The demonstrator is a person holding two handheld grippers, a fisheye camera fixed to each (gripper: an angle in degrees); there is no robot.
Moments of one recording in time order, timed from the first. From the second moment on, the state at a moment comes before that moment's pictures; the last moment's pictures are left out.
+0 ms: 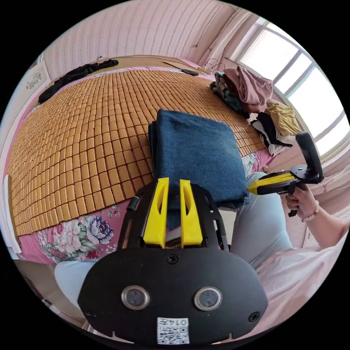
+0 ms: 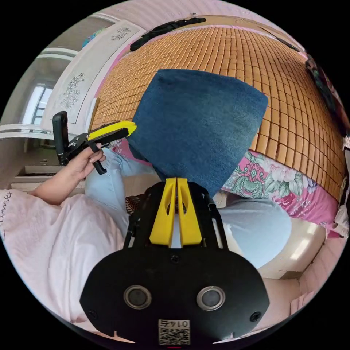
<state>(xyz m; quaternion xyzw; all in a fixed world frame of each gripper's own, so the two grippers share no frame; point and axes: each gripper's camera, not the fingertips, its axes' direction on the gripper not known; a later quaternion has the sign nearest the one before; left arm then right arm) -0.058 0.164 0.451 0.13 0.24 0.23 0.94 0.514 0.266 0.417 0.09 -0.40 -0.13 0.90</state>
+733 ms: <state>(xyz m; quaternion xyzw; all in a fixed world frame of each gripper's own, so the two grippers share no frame) -0.057 0.117 0.443 -0.07 0.46 0.13 0.88 0.638 0.215 0.621 -0.17 -0.45 0.36 0.80</state>
